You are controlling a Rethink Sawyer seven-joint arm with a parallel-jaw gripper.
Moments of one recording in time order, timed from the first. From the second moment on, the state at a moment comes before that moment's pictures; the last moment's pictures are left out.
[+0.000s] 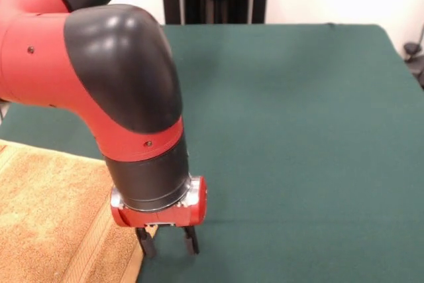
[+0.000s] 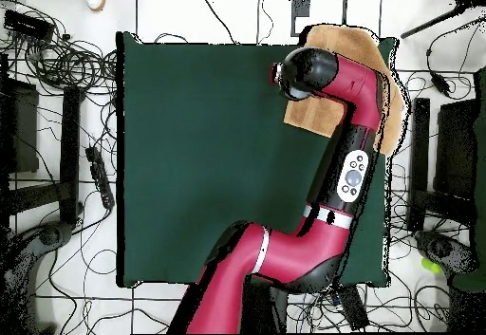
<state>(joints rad) -0.30 0.55 -0.06 -0.44 0.19 1.40 1.53</state>
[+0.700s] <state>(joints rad) -0.30 0.36 -0.06 -0.16 0.21 1.40 1.53</state>
